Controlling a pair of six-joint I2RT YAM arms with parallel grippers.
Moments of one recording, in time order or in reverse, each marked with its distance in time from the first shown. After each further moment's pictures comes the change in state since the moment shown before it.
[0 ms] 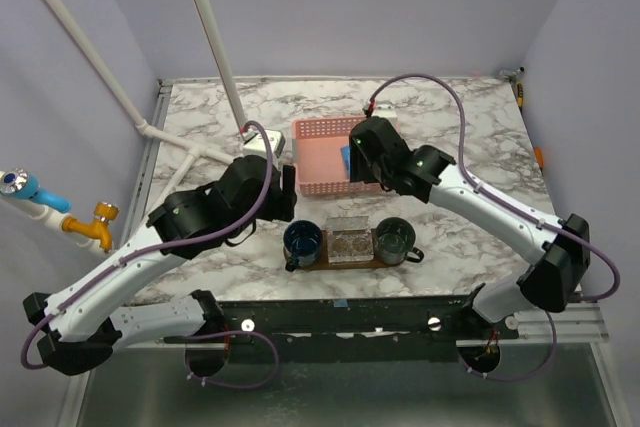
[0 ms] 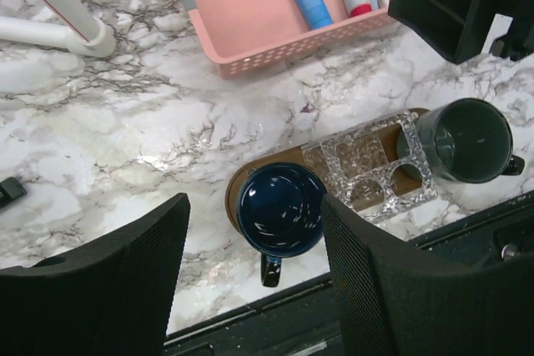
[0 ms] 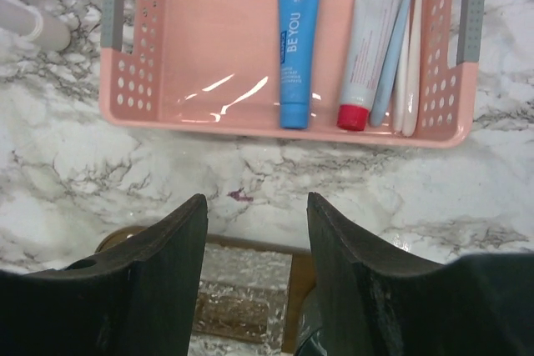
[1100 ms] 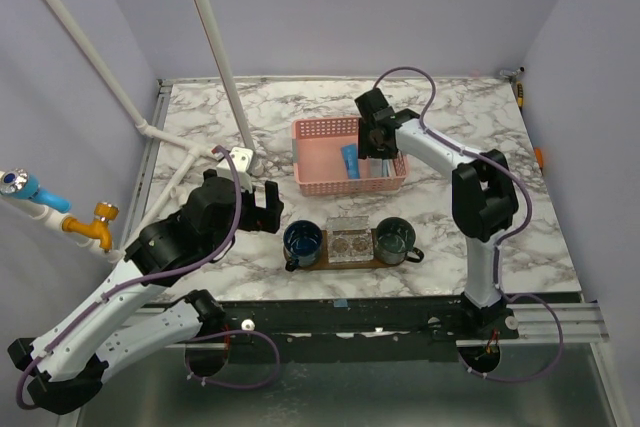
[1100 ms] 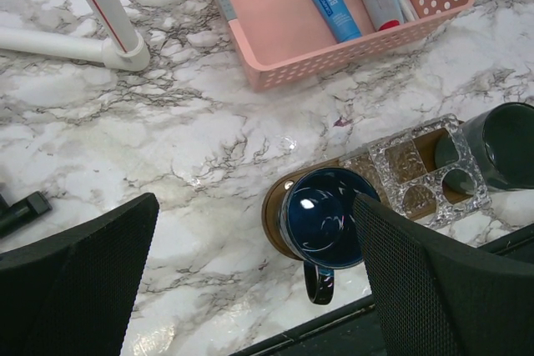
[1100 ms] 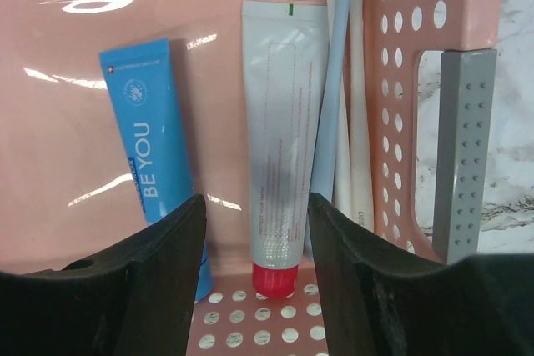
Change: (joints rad) left arm 0.164 -0.312 -0.316 0.200 0.071 0.149; right arm -0.348 0.575 0.289 0.029 -0.177 -0.103
